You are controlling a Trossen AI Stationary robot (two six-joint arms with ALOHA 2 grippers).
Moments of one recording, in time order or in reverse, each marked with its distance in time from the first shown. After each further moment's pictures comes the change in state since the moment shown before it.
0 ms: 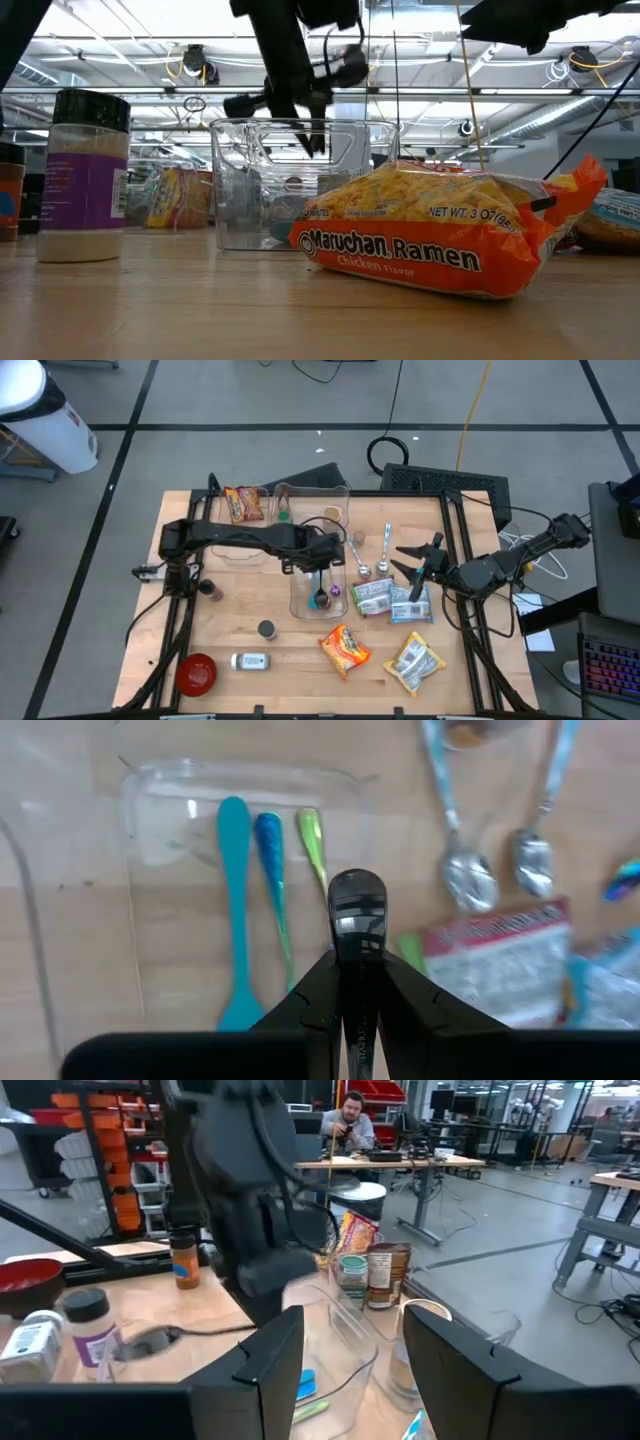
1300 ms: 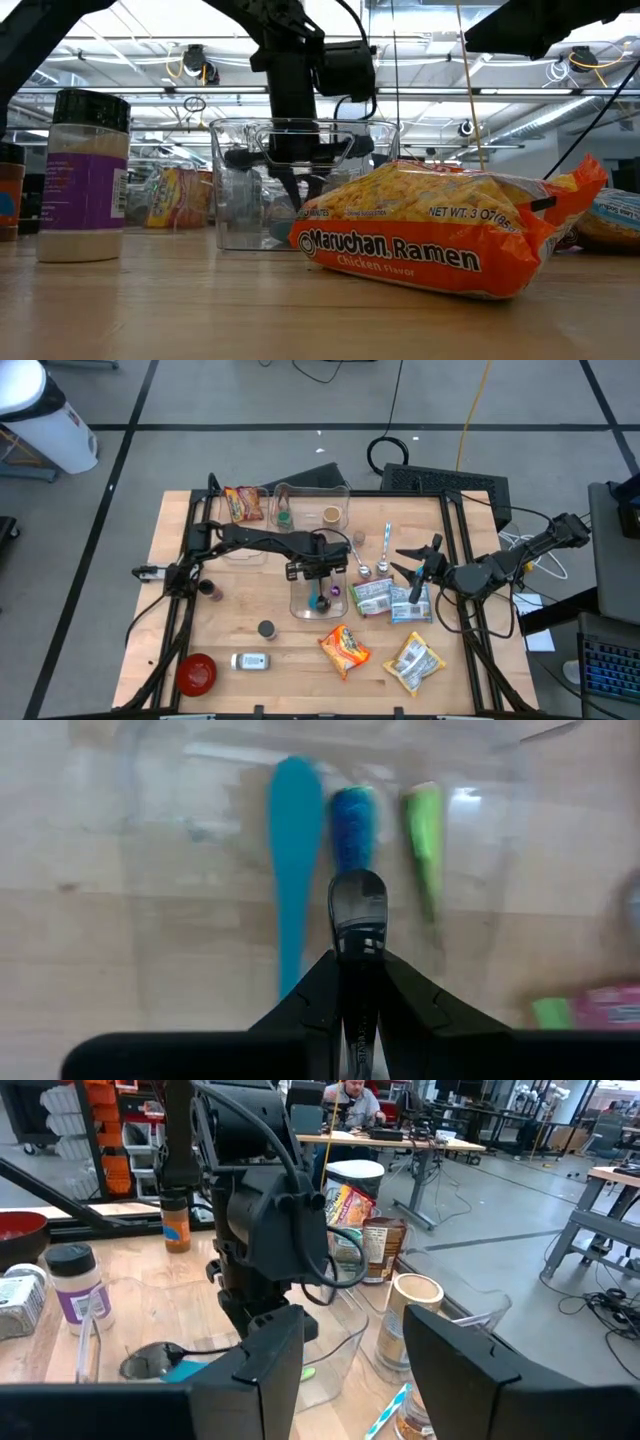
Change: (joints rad) left arm 0.032 0.189 -0.001 -0.011 0.088 -0.023; right arm 0.005 0.001 0.000 -0.108 0.000 0.019
